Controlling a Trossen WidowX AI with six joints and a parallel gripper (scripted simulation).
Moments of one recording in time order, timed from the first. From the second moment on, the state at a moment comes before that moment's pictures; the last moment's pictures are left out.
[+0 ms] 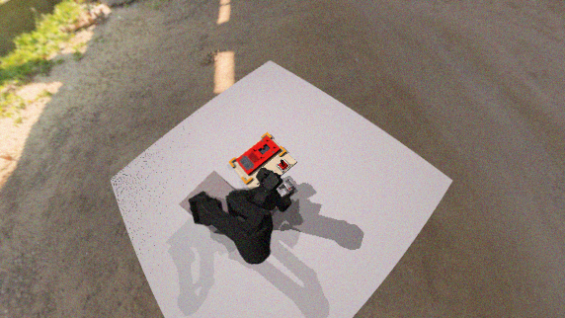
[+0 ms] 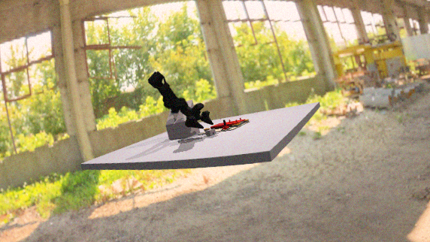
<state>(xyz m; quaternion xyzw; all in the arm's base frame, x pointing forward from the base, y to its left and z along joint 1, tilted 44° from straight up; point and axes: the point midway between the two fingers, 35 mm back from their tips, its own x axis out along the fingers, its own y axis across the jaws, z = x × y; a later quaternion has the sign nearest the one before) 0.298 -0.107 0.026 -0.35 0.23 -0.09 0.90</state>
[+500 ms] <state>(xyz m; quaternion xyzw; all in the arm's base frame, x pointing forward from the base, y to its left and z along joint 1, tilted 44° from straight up) 0.334 -0.076 0.006 -0.15 0.27 -0.09 0.95</state>
